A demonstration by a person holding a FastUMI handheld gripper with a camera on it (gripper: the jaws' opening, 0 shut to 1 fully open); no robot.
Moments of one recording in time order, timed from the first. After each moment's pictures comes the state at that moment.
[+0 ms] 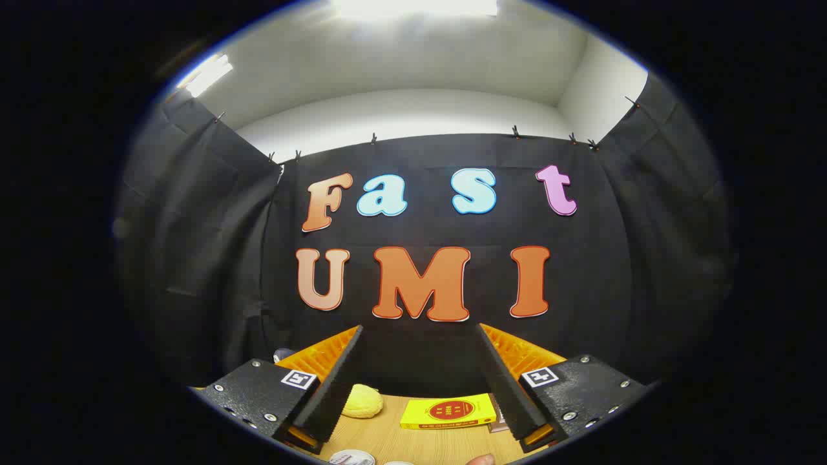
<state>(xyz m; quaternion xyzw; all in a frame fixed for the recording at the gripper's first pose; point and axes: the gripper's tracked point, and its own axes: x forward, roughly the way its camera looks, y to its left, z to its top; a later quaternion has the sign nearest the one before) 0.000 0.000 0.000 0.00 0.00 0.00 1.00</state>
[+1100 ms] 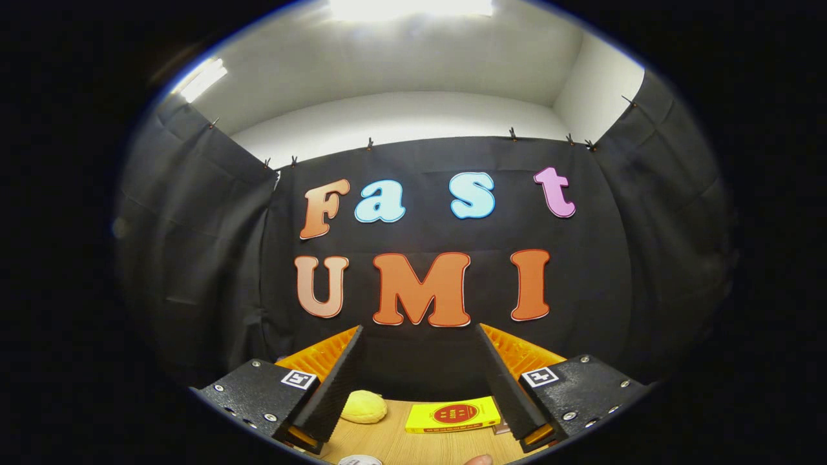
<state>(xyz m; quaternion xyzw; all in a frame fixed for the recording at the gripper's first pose) 0.004 0.004 0.013 0.01 0.00 -0.01 1.00</state>
